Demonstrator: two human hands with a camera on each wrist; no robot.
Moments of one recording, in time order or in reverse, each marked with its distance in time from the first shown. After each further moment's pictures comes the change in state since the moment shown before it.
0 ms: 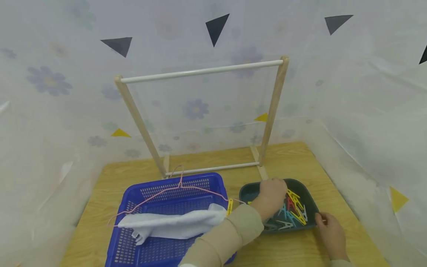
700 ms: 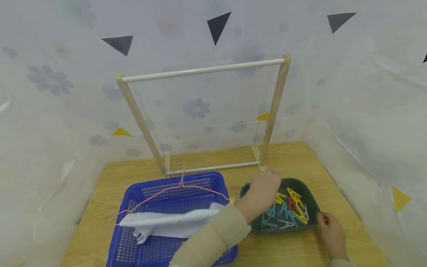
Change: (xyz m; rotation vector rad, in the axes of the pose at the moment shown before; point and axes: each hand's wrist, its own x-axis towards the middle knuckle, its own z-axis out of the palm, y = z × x) left_hand -0.034 -0.037 -0.037 -0.048 0.062 0.011; right_hand -0.001 -0.003 0.003 0.065 -0.018 0.092
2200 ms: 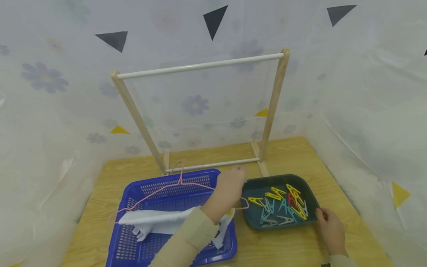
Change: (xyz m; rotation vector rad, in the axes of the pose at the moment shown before) left_hand -0.030 -0.069 0.015 -0.183 0.137 -0.066; right_hand -0.002 -0.007 -0.001 0.003 0.013 0.047
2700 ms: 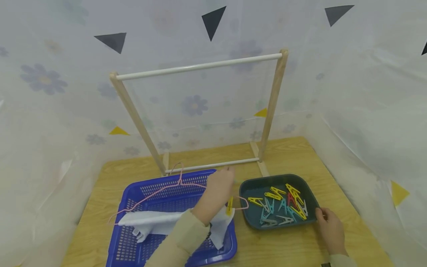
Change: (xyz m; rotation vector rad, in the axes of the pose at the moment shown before) left_hand -0.009 -0.020 0.003 -0.005 0.023 -0.036; right_hand 0.000 0.002 0.000 0.007 0.005 -0.036
